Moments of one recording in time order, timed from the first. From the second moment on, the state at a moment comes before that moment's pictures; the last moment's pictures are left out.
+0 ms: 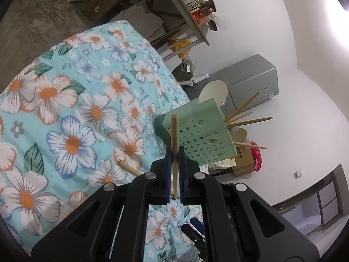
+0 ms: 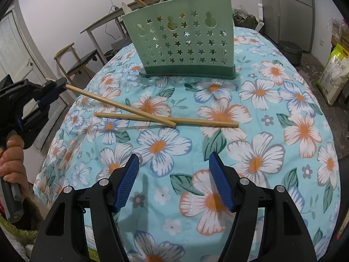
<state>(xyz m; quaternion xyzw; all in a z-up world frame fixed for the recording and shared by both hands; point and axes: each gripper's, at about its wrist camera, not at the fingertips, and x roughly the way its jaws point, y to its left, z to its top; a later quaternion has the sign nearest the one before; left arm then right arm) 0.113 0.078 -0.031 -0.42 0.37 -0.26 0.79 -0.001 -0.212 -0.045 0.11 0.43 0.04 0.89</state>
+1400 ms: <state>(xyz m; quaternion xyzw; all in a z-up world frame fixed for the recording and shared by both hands) 0.111 0.223 0.037 -0.39 0.20 -0.19 0.88 0.074 -0.007 -0.079 -0.40 0.33 0.06 0.85</state>
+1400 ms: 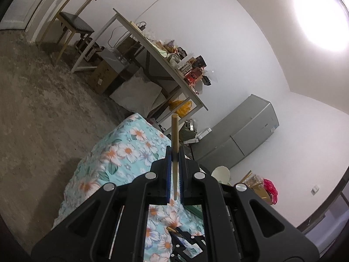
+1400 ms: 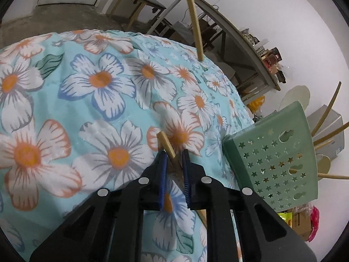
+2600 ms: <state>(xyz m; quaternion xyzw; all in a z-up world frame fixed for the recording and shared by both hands) 0.083 0.081 0.181 -0.26 0.09 -0.36 0.89 -0.007 -0.230 0.115 0.09 0.16 0.03 0.98</state>
